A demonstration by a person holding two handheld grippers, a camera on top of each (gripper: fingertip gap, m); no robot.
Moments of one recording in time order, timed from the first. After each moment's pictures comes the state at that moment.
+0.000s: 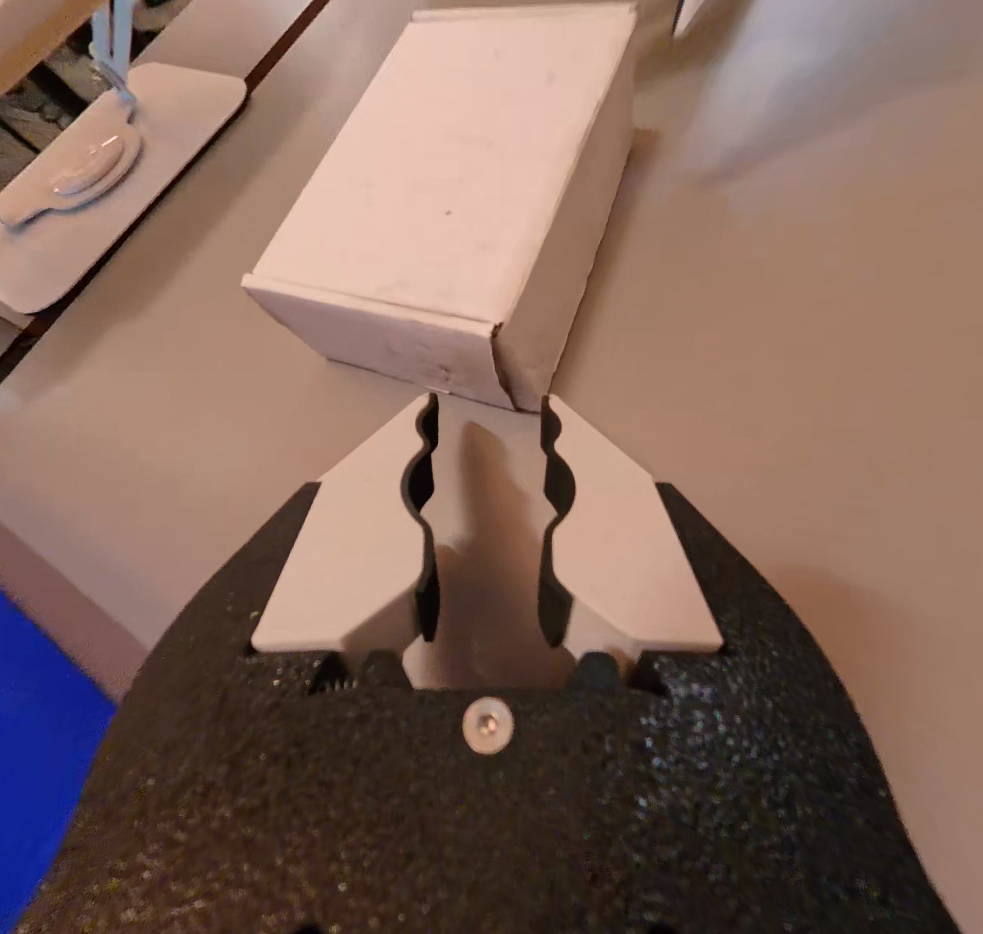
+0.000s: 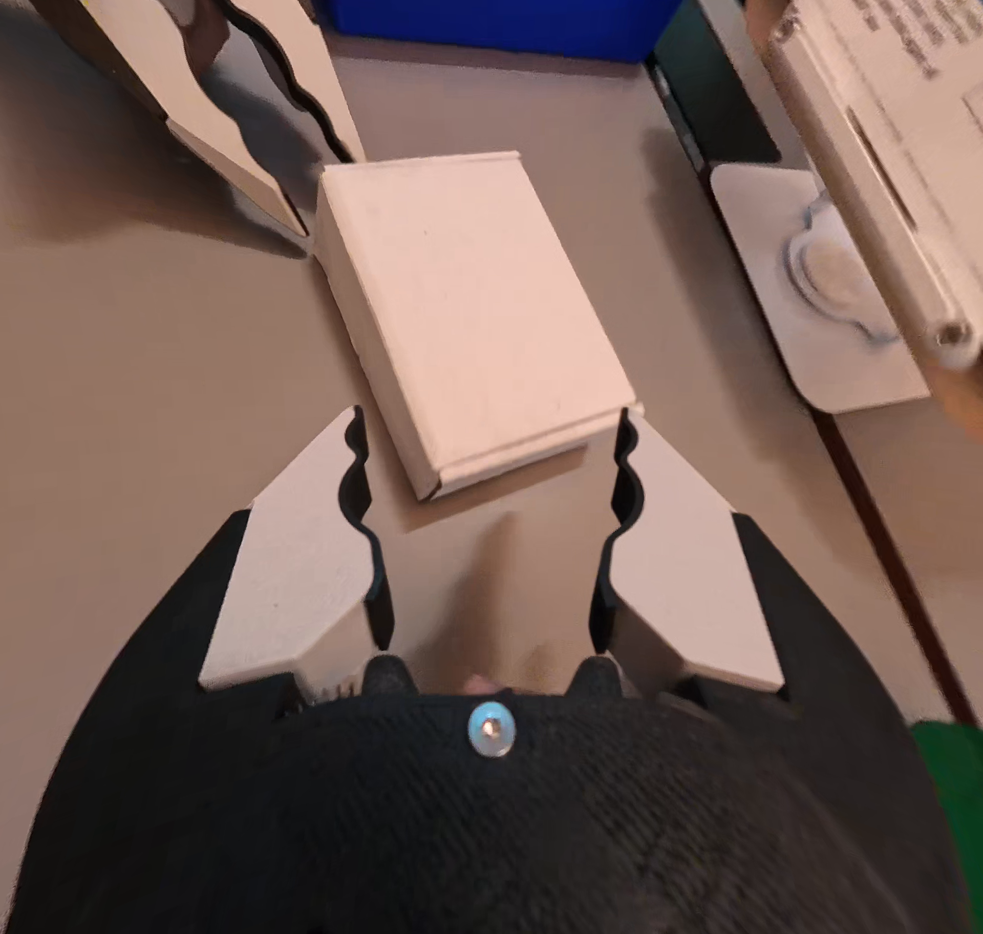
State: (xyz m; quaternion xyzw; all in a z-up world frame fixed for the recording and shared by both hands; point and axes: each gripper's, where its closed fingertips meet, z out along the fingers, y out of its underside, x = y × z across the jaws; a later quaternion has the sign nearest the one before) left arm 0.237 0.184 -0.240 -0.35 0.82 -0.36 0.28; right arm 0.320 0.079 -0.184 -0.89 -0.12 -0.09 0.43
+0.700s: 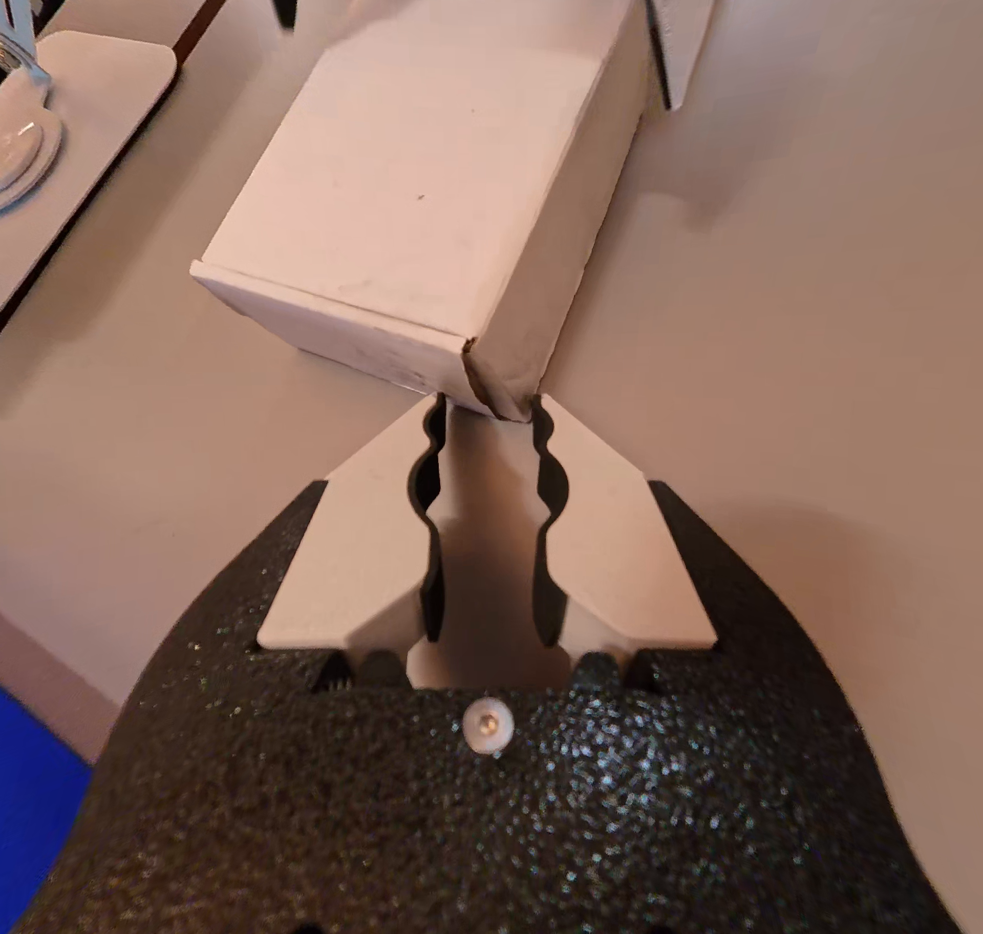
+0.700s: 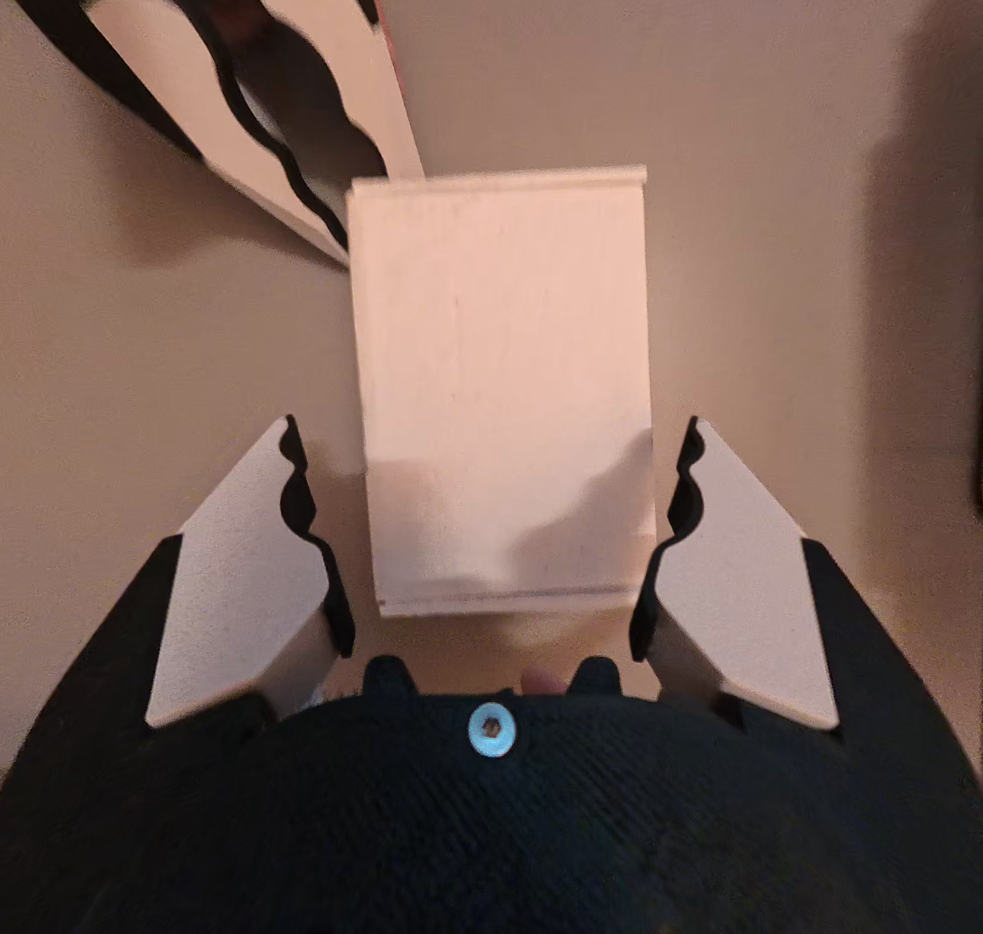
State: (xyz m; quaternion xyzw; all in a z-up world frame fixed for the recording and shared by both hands) left arm 0.249 0.173 -0.253 -0.33 0.84 -0.34 0.25; right arm 0.313 0.128 -0.213 -0.95 -0.18 0.04 0.26
